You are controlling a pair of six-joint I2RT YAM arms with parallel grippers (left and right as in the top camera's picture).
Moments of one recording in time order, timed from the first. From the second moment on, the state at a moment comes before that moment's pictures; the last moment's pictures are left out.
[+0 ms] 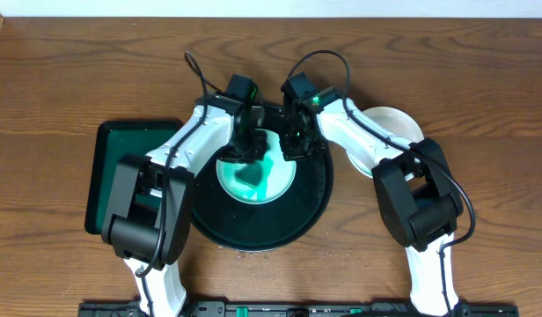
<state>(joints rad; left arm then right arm) -0.34 1.96 1.33 -0.83 0.25 -0.17 0.54 2.19 1.62 -0.86 -0.24 0.33</state>
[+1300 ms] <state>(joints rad) -0.39 1.97 1.33 -0.87 -0.14 -0.51 0.54 2.19 1.62 -0.85 -0.25 0.33</state>
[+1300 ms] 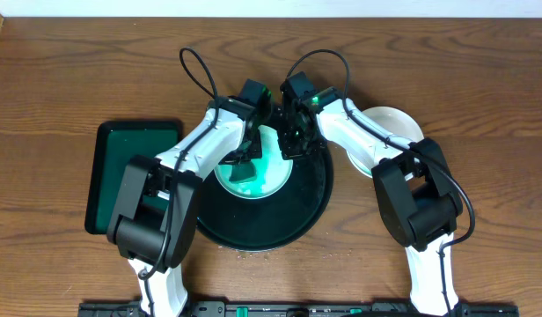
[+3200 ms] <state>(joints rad) -0.15 1.77 1.57 -1.13 -0.06 -0.48 0.83 1.77 1.63 -0.99 0.74 0.20</state>
